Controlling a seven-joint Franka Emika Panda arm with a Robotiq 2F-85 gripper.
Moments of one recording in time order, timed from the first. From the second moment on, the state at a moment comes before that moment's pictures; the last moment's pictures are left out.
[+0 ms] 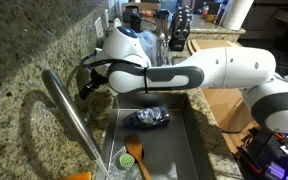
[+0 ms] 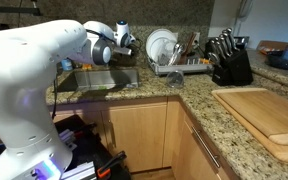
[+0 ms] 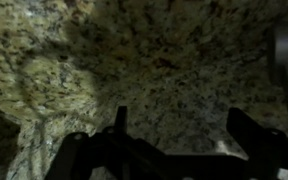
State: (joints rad) arm 0.59 1.41 0.15 -0.37 0.03 2.38 -0.07
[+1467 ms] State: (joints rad) arm 0.60 1.28 0.22 -0.37 0.11 2.23 -0.01
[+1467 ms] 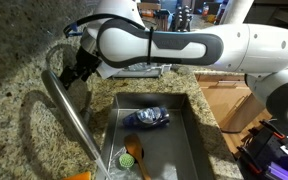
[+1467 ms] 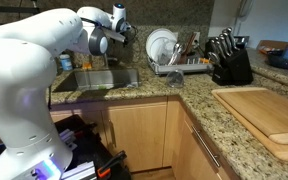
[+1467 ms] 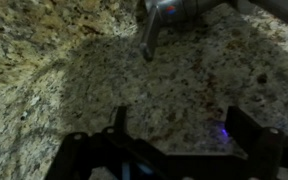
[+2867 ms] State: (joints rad) arm 0.68 1.24 -0.04 -0.37 -0.11 1.85 0.34
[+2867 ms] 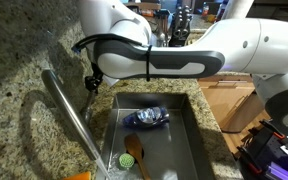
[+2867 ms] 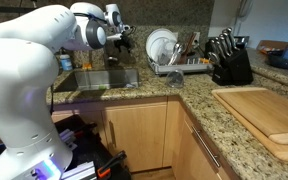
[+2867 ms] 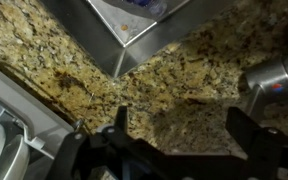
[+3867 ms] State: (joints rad) arm 0.66 1.36 -0.04 -0.37 -0.10 2.32 0.38
